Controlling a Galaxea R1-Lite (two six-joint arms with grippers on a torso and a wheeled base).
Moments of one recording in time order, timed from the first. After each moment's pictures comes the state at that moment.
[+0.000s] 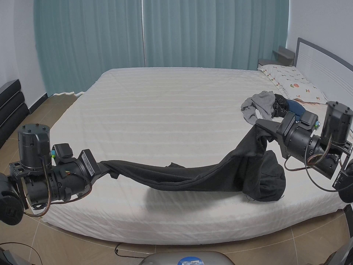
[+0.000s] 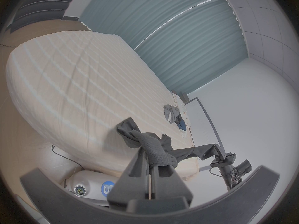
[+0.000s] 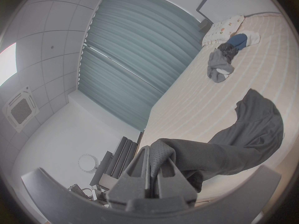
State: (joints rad) left arm -0.41 1.40 -0.53 -0.48 -0.14 -0.92; right arm 0.46 1.52 -0.61 -0.89 0.04 0.91
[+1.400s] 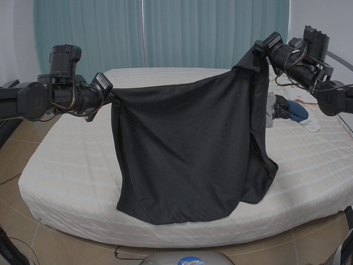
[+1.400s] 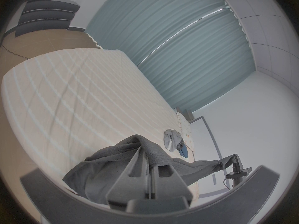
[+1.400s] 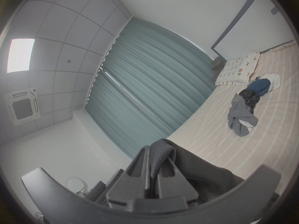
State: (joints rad) left arm -0.24 1.83 -1.42 -0.02 -0.14 -0.91; right arm 0.32 1.89 -1.50 -0.58 -0.05 0.82
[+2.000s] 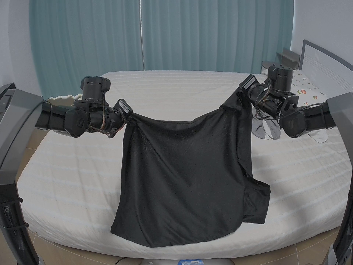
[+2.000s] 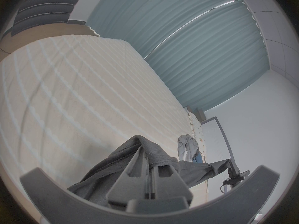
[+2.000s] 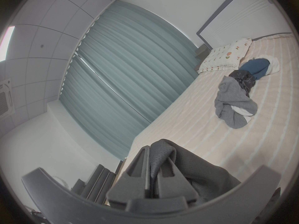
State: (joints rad) left arm -0.24 2.14 -1.49 -0.18 -0.14 -0.90; right arm 0.31 2.17 -1.50 -0.62 -0.14 0.82
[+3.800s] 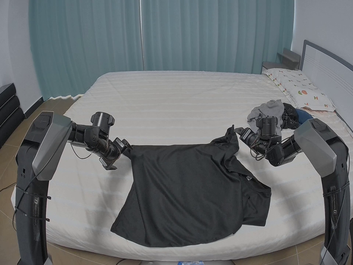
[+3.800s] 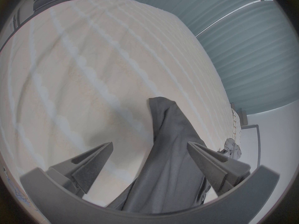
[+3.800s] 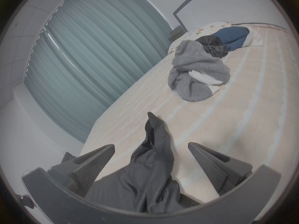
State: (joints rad) left arm -0.12 2.47 -1.72 0.18 -0.17 -0.95; right arm 0.20 2.51 -1.49 -0.63 -0.08 0.75
